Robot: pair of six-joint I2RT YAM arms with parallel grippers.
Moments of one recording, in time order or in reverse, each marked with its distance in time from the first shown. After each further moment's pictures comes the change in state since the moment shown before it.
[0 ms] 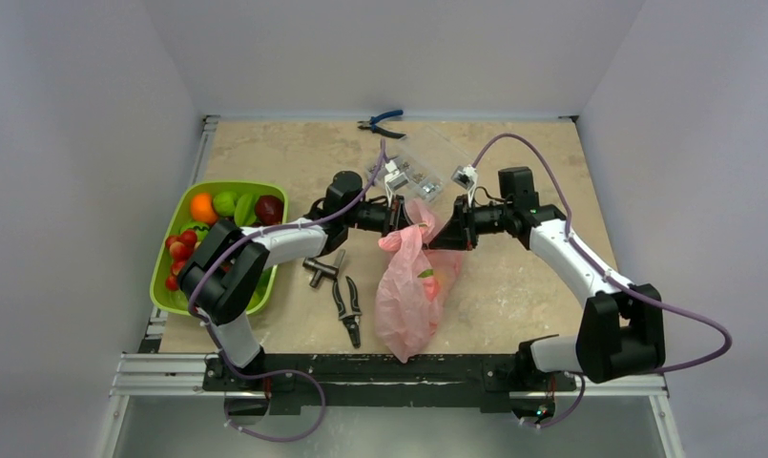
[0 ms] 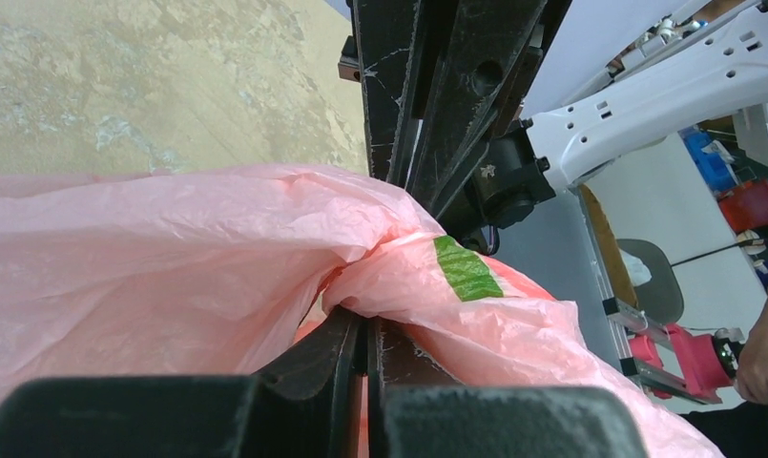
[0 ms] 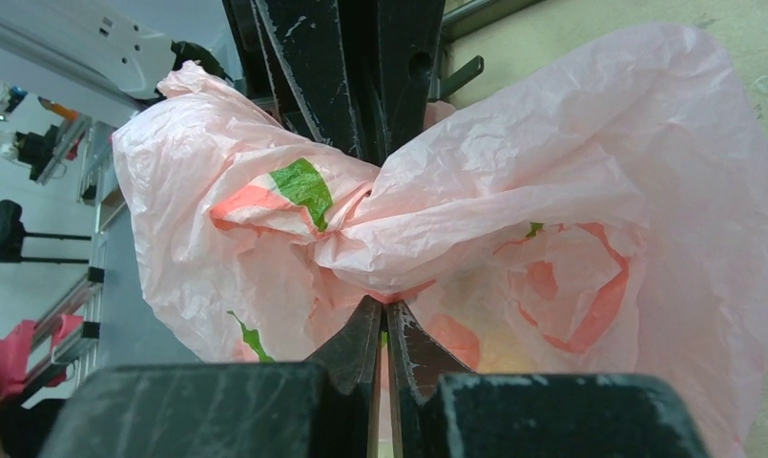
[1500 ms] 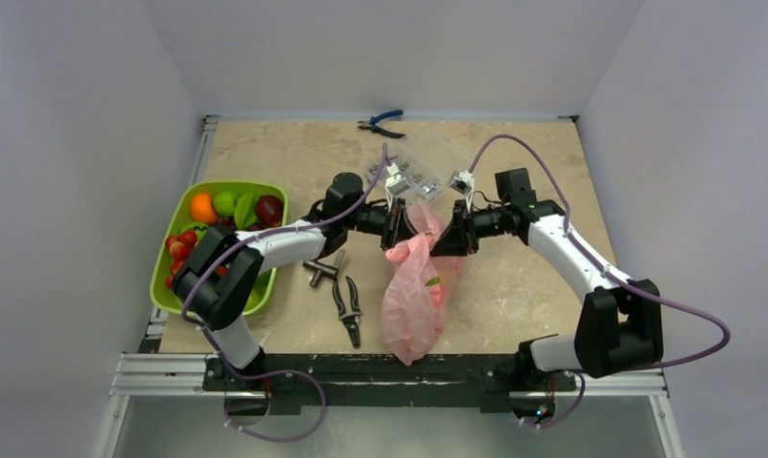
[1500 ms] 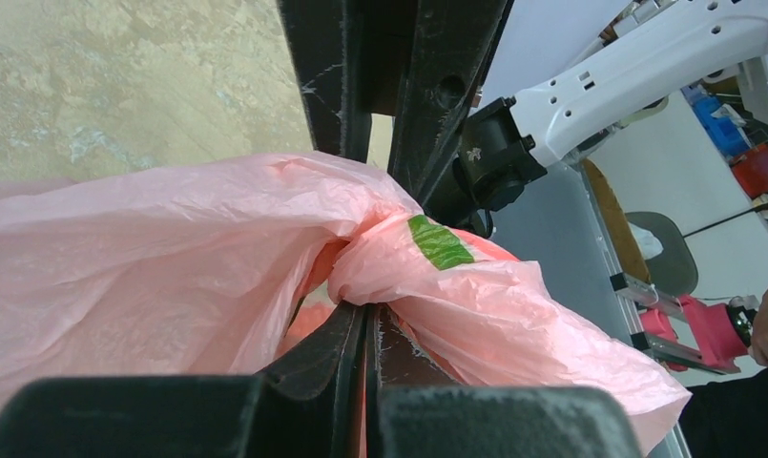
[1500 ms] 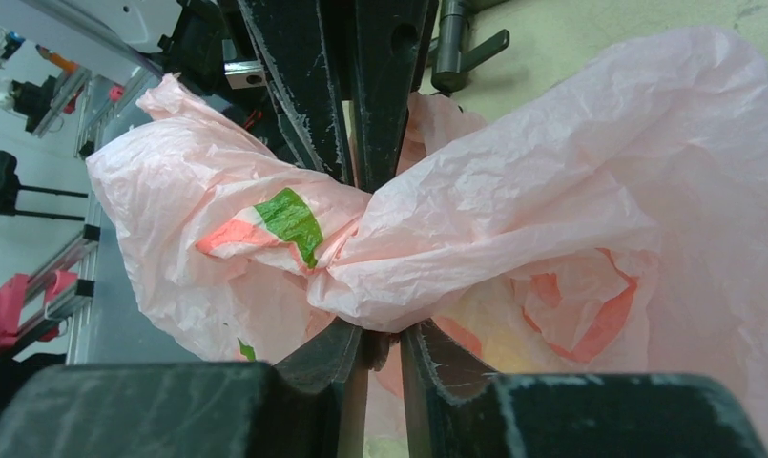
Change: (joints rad) left arm -0.011 -0.039 -0.011 -0.035 0.024 0.071; right arm 0.003 0.026 0.039 -0.165 -0.028 -0.186
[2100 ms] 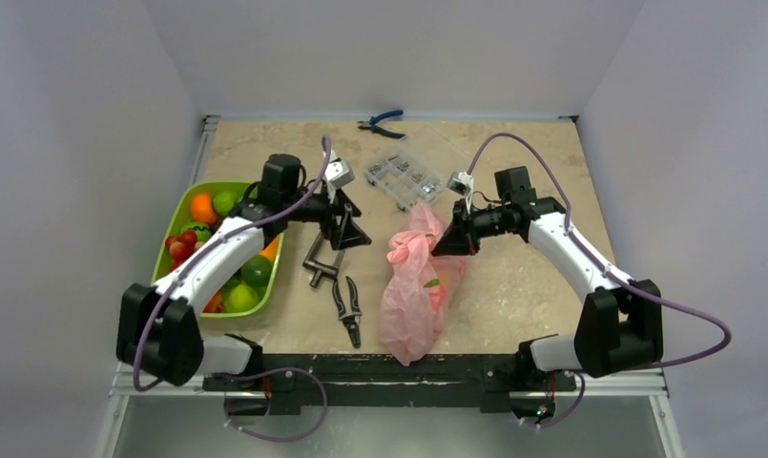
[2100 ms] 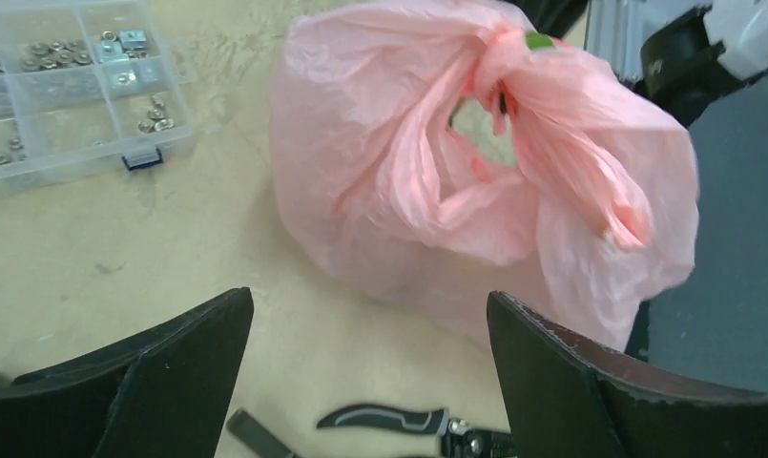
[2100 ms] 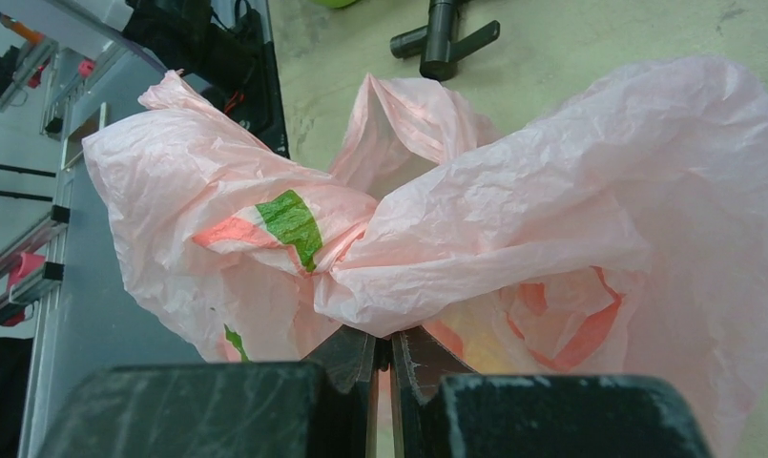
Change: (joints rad) left arm 0.271 -0.316 0.027 -0.709 -0.090 0.557; right arm 0.000 0.003 0.028 -0.073 0.021 -0.094
